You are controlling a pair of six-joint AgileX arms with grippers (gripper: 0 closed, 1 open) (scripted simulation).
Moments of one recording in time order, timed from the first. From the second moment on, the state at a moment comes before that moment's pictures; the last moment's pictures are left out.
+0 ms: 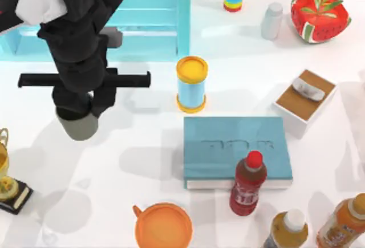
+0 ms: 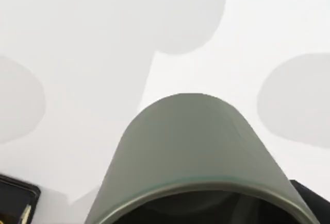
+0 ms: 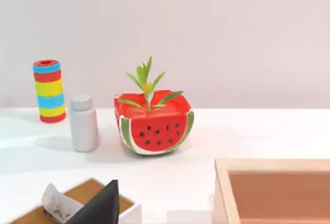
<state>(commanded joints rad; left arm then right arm) -0.43 1.84 1.47 -1.15 -0.03 -0.39 0.00 0.00 0.00 0.00 0.00 0.00</state>
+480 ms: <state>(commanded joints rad) -0.41 1.86 1.34 -1.00 -0.03 -0.38 0.00 0.00 0.00 0.00 0.00 0.00</state>
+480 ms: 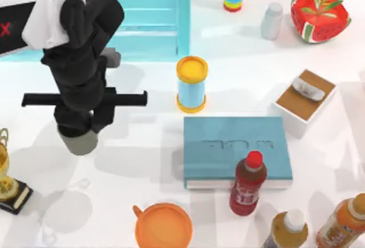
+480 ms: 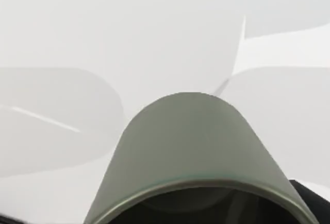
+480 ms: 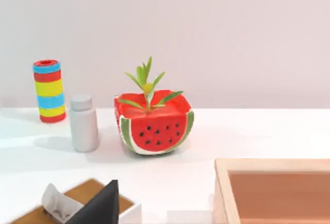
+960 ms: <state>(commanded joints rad) -0.41 1.86 1.34 -1.00 -0.03 -0.38 0.00 0.00 0.00 0.00 0.00 0.00</state>
